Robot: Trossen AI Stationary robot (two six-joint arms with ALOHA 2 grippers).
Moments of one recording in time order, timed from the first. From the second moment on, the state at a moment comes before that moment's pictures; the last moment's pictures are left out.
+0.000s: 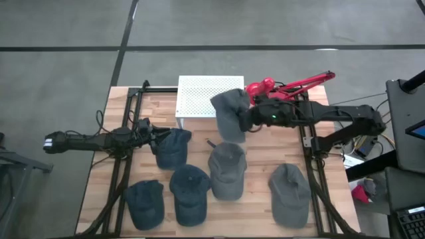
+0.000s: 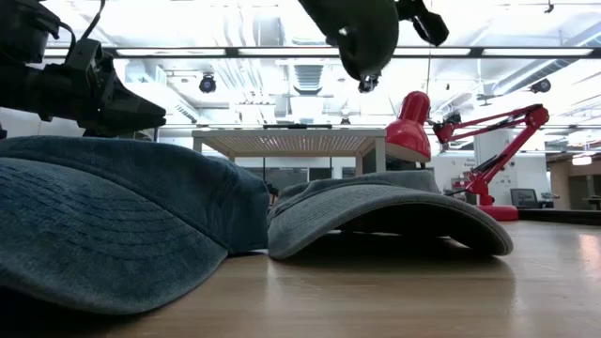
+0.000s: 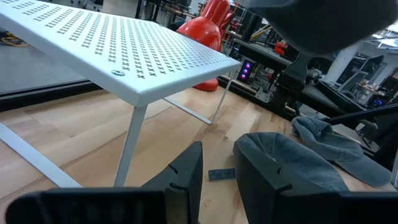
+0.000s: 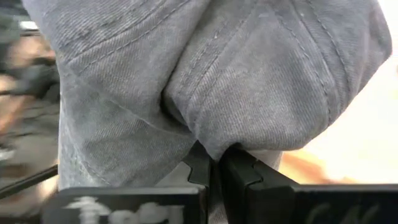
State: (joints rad) left arm 0.01 0.24 0.01 0.07 -0.37 -0.40; right arm -0.03 1.32 1.34 -0.67 0.38 0.97
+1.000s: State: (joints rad) left arm 0.01 0.24 0.01 0.07 -0.37 -0.40; right arm -0.32 1.86 1.94 -1.26 0.49 1.02
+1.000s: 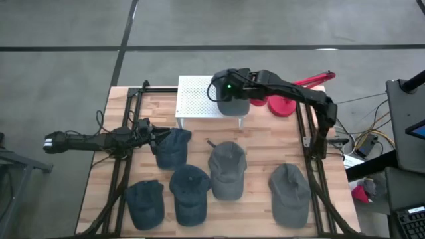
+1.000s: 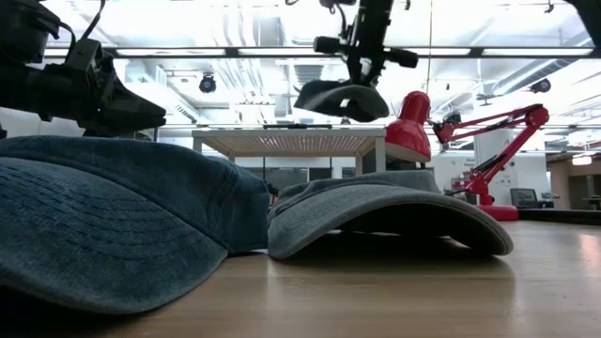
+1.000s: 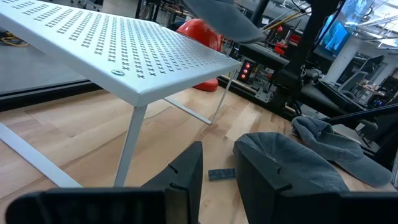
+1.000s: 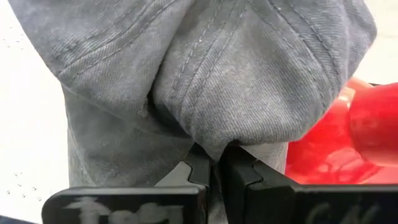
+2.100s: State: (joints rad) left arm 0.01 0.24 0.01 0.07 -0.37 -0.40; right arm -0.37 1.94 1.98 -1.28 0.44 1.05
